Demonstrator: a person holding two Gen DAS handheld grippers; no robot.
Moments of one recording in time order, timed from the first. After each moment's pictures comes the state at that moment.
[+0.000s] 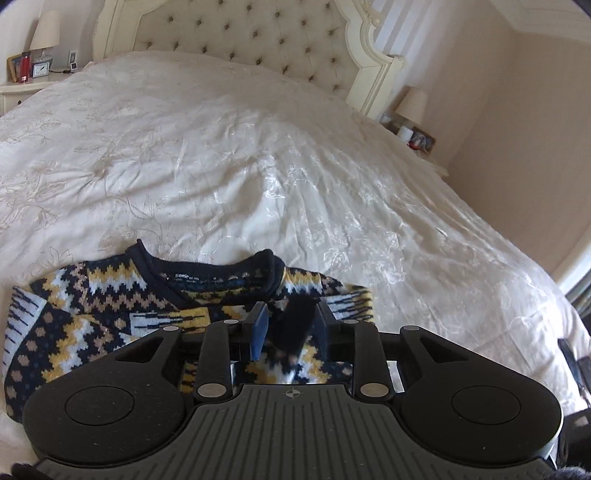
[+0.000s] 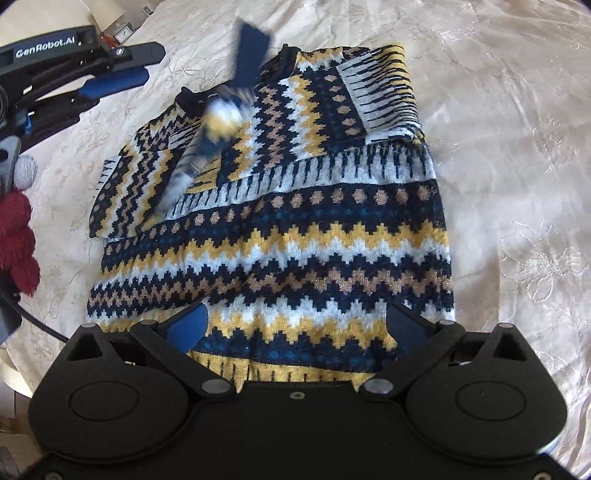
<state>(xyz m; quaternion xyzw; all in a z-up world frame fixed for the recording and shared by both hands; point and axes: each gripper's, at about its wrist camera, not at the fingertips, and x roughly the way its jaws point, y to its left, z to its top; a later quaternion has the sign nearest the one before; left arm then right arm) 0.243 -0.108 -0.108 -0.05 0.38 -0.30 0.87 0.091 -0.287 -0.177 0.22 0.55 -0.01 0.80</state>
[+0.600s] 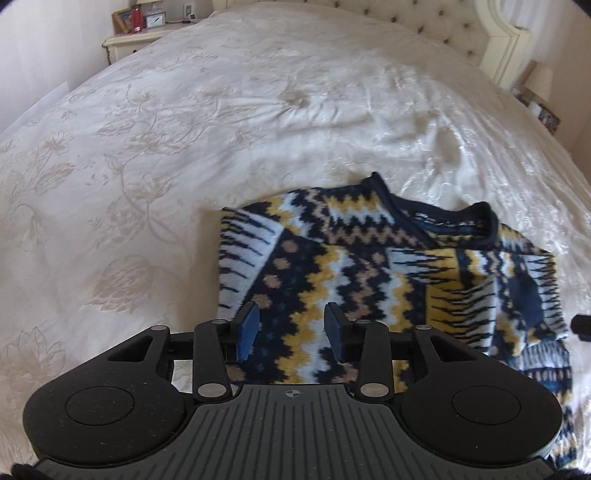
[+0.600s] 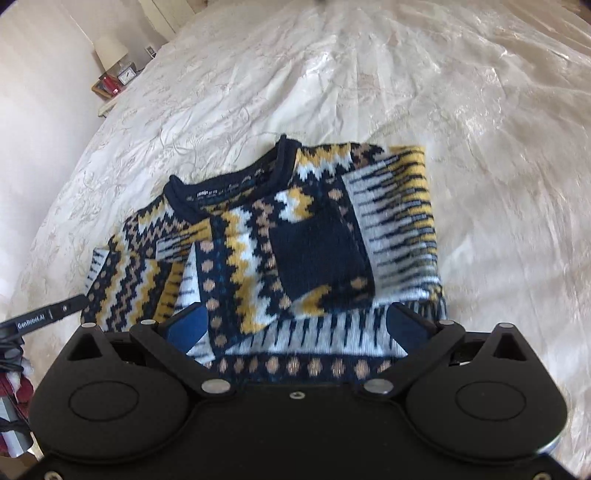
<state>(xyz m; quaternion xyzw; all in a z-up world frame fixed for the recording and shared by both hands) 0.281 0.016 -0.164 -0.01 0.48 -0.11 0.87 0.191 -0.324 -0.167 0.22 0.48 -0.02 0.85</state>
